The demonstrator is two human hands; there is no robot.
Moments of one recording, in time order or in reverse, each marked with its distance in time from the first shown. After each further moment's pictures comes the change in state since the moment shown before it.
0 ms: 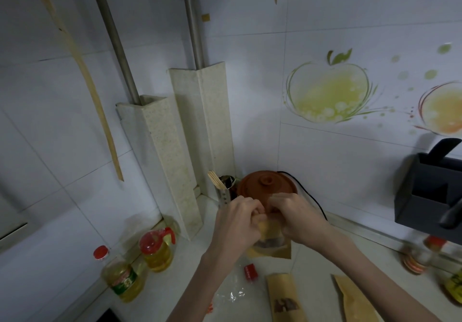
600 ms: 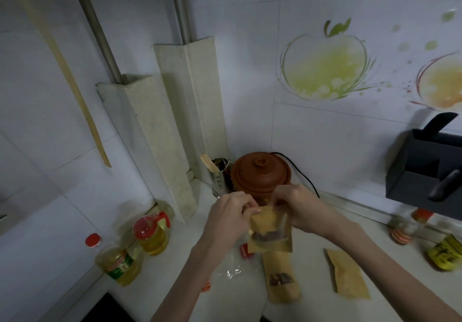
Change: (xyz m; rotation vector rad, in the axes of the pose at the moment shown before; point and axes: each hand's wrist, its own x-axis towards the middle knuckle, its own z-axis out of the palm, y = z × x) left_hand -0.013 -0.023 0.023 -0.145 -0.106 -0.079; right_hand -0.019 0.019 0.015 0.101 -0.020 0.009
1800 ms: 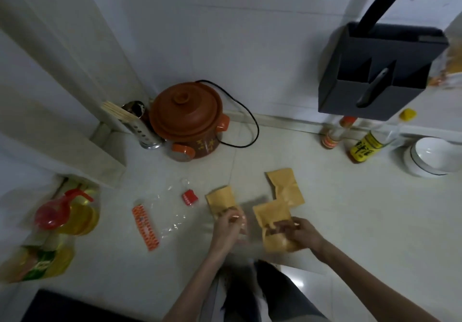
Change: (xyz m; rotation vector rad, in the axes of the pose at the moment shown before) left_hand -0.087 -0.013 0.241 -0.716 -0.532 -0.912; right_hand -0.225 0.111 0.174 0.972 -0.013 1.369
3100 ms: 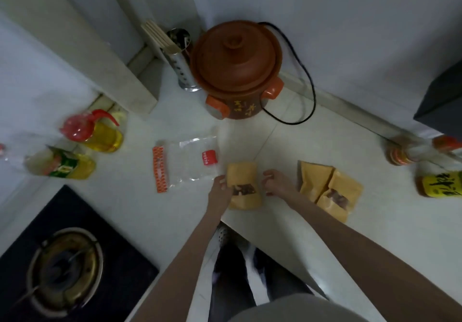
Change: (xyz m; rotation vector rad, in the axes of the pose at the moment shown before) left_hand 0.069 -0.039 -0.017 -0.134 0.362 -0.178; right_hand 0.138 -0.079 0.069 -0.332 -0.265 -0.010
